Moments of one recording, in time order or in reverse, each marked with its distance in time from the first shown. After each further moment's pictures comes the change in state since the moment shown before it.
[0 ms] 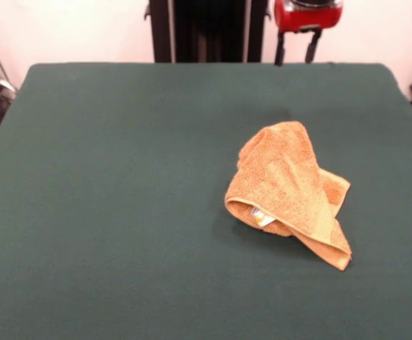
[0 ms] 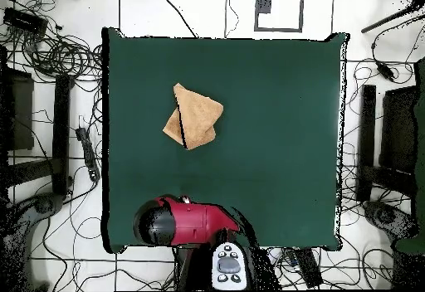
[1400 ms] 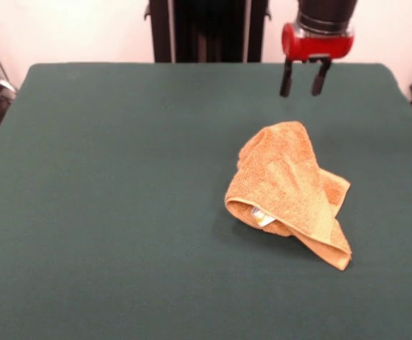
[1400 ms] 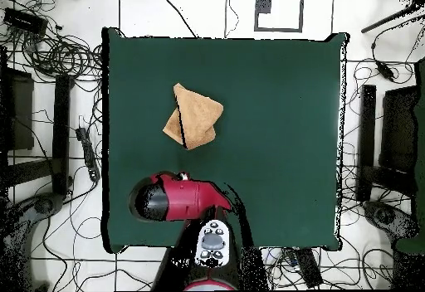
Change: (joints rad) arm 0.078 0.099 -0.068 -0.189 0.034 -0.010 0.000
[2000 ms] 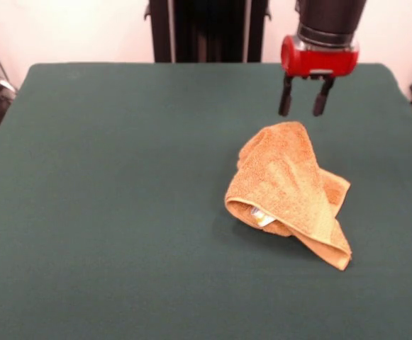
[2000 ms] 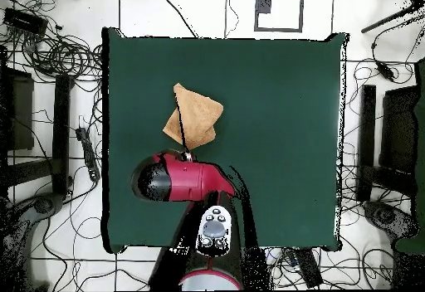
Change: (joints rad) arm 0.012 0.034 -0.038 -0.124 0.035 0.000 0.000
